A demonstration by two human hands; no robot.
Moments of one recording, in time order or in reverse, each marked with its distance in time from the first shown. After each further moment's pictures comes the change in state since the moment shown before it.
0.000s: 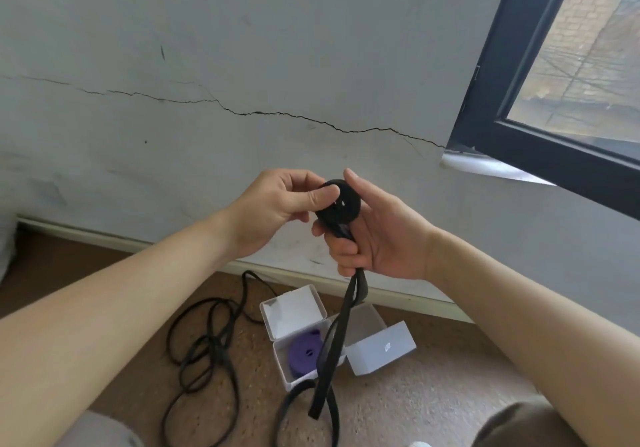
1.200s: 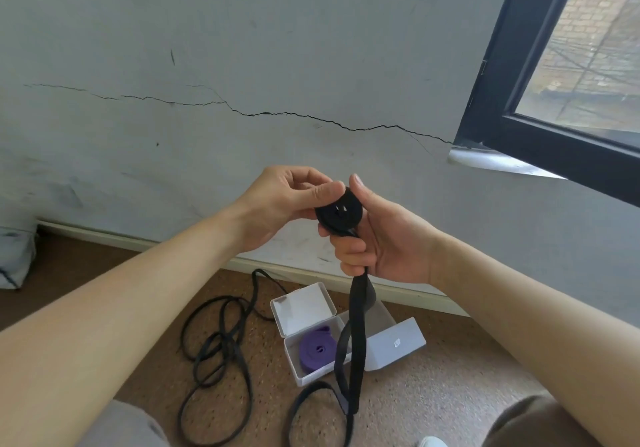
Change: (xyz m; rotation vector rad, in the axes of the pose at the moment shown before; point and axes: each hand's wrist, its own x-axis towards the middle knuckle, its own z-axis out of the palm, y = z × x) left_hand -0.007 0.010 -0.002 -0.022 -0.002 -0.036; right_hand 0.001 0.011 0.006 0.085 -0.025 -0.018
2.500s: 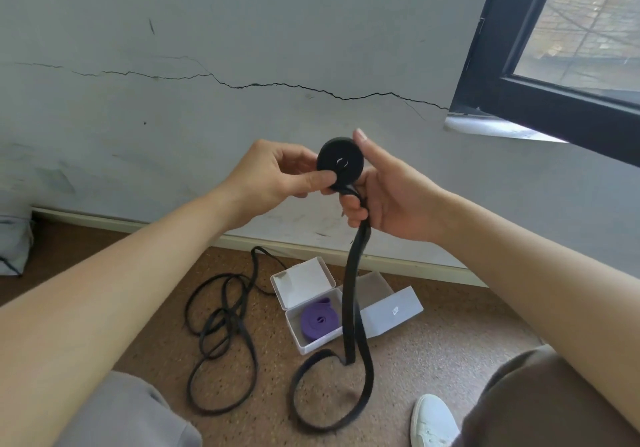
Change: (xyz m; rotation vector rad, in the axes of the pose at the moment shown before) left_hand -0.007 -0.002 0.005 0.303 0.088 0.019; right_hand -0.004 -0.006 -0.009 -0.113 0.195 -0.057
